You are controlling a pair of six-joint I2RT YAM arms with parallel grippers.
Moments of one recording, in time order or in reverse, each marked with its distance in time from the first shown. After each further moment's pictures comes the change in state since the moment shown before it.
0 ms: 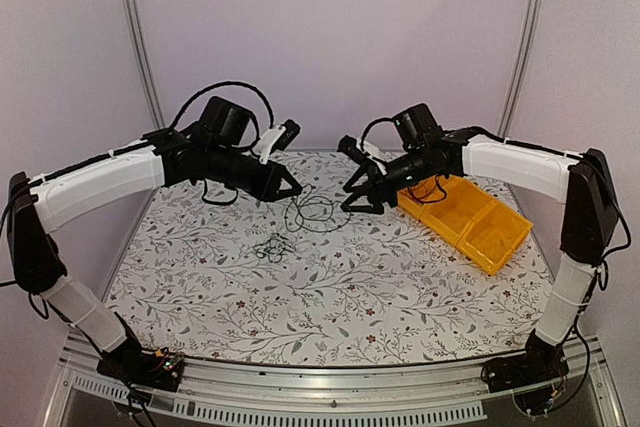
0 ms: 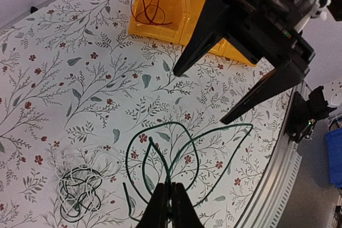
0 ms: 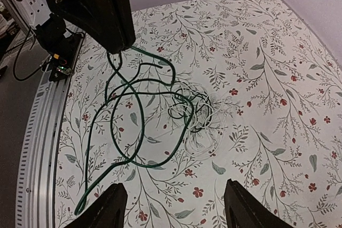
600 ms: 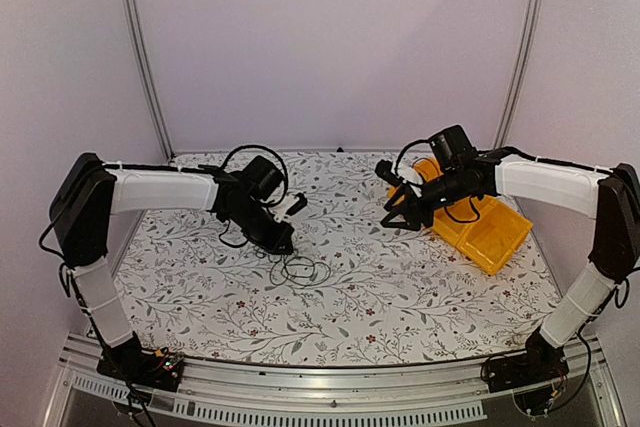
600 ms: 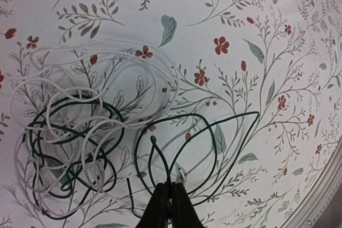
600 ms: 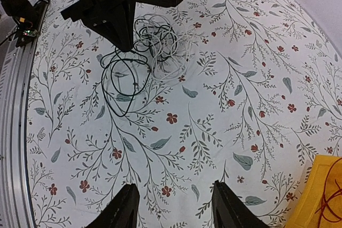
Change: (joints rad) left arm 0.000 0.295 -0.126 -0.028 -0.112 0.029; right arm -0.101 -0.182 -0.307 0.013 0.134 -0.079
